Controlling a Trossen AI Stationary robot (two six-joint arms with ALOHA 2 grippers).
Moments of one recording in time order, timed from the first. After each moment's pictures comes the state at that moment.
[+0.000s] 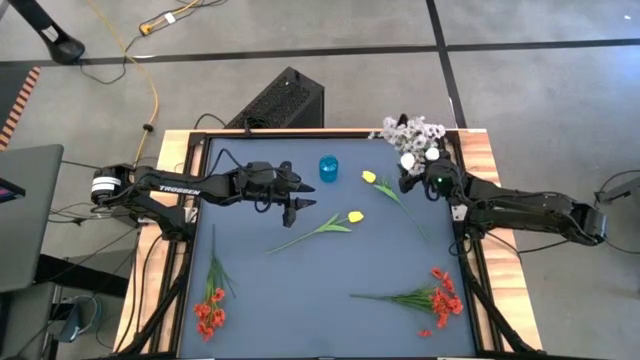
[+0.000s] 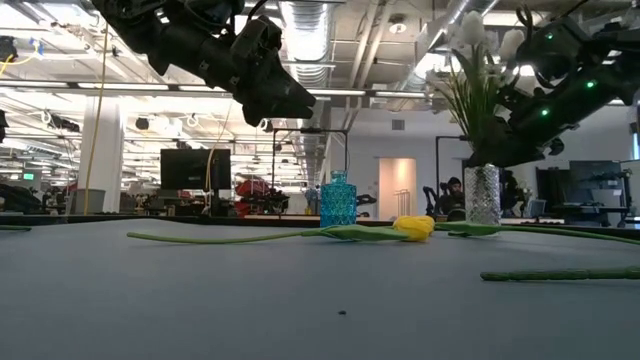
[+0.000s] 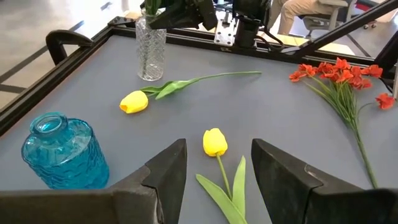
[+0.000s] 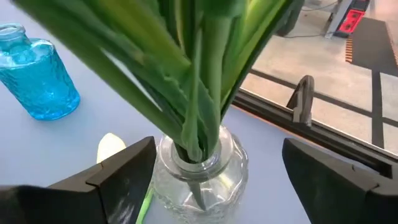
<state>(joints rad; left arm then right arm) 0.19 1.39 0.73 0.33 0.09 -0.08 -0.48 0.75 0.27 -0.04 0.51 0.21</state>
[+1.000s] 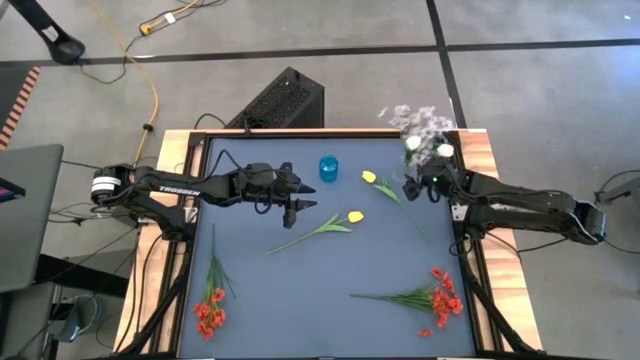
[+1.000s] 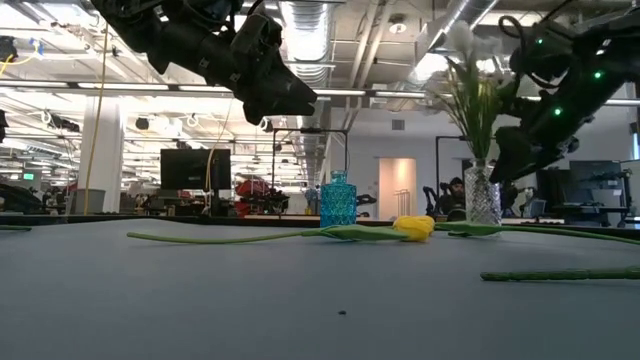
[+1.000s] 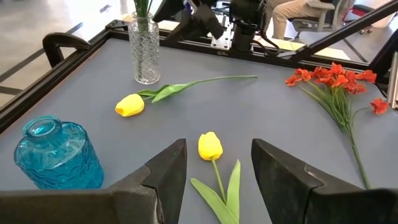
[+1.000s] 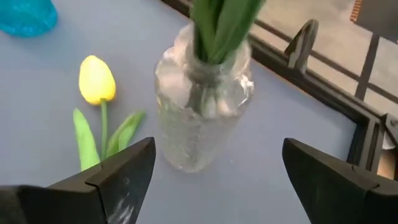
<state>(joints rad) 0.18 1.39 0.73 0.34 0.08 -0.10 -0.46 0.75 0.38 -0.41 0.49 0.23</state>
